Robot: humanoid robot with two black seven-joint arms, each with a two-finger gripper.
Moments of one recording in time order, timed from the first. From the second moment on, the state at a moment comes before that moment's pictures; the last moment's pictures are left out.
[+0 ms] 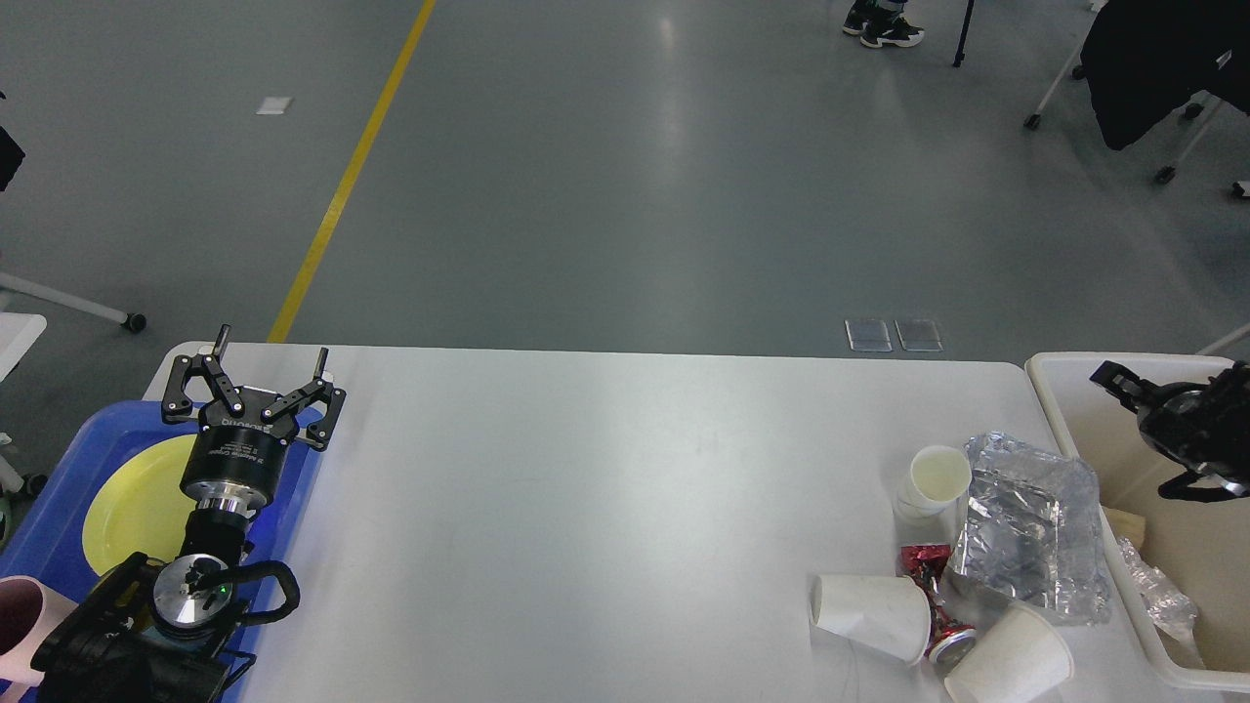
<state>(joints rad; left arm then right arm) -0.34 0.18 -1.27 -0.70 -0.08 -0.61 -0.24 1.10 -0.43 -1.12 0.42 0.17 0.04 -0.12</state>
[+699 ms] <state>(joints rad) -0.34 0.18 -1.27 -0.70 -0.08 -0.61 -0.24 2.16 -0.28 -1.36 1.03 0.11 0.88 -0.12</state>
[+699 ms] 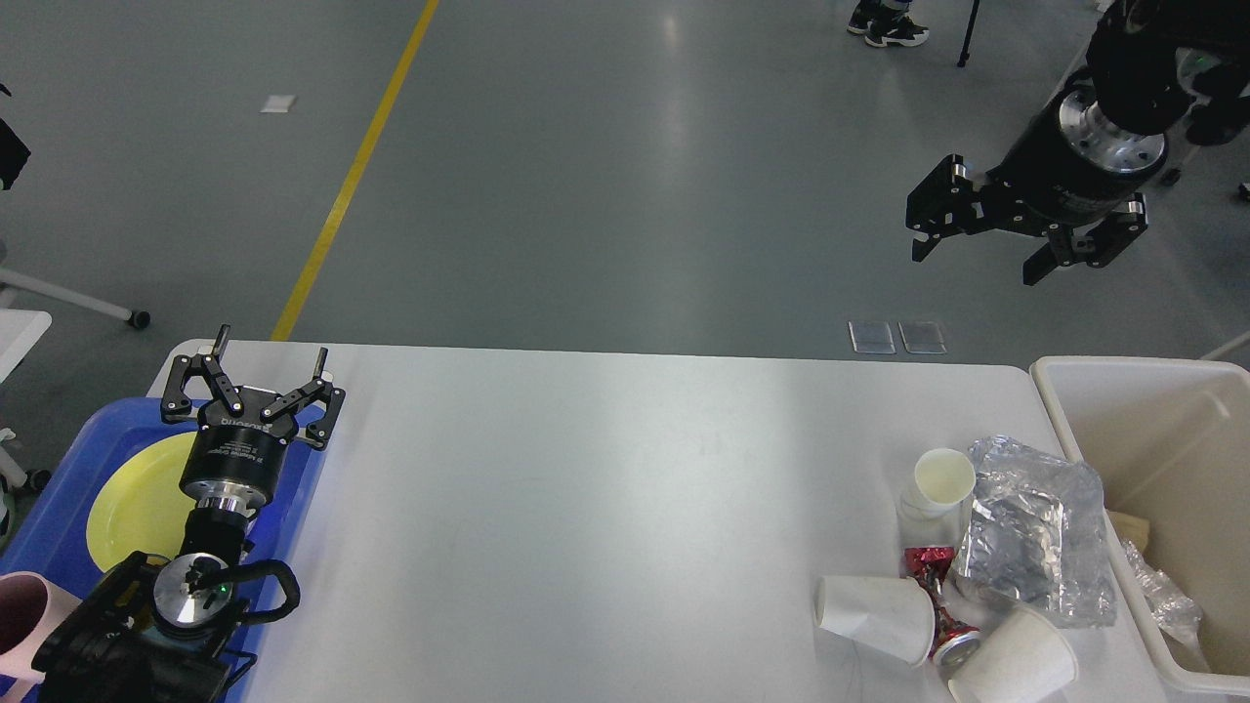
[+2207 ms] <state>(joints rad) -0.34 0.18 -1.27 -0.70 -0.08 -0.61 -0.24 1.76 -0.37 -1.29 1.04 0.01 0.77 -0.11</state>
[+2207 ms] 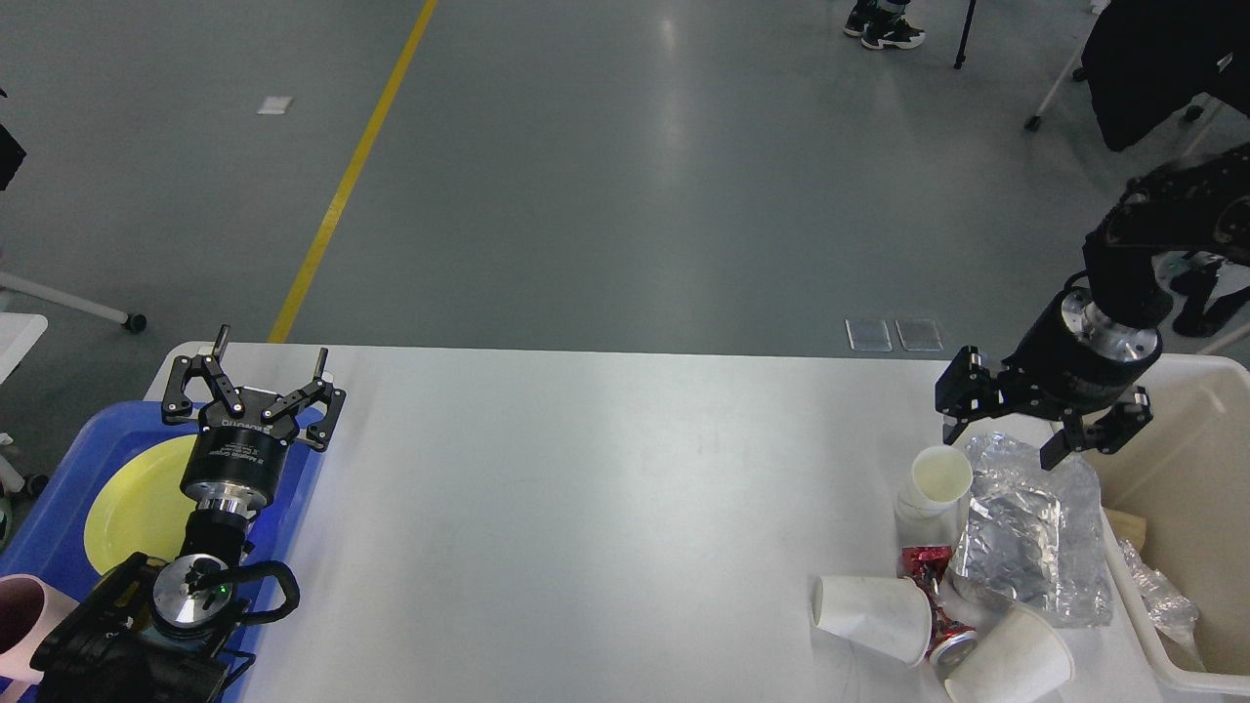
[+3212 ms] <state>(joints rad) -0.34 0.18 -1.27 -0.70 -0.08 -0.61 -0.24 1.00 -0.45 -1.25 0.39 -0.11 0.48 0.33</state>
